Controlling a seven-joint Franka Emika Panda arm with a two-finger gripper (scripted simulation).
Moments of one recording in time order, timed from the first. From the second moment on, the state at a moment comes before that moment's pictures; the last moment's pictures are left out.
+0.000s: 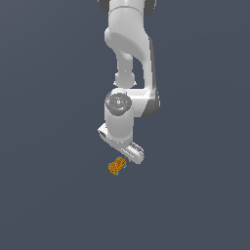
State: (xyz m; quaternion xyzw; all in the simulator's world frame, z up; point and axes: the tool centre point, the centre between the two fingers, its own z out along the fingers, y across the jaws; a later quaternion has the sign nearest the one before) arm 0.051 -0.016 0.094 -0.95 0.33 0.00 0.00
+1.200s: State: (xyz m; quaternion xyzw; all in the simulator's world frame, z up) arm 0.060 -0.013 0.045 -0.91 0.40 0.00 0.00
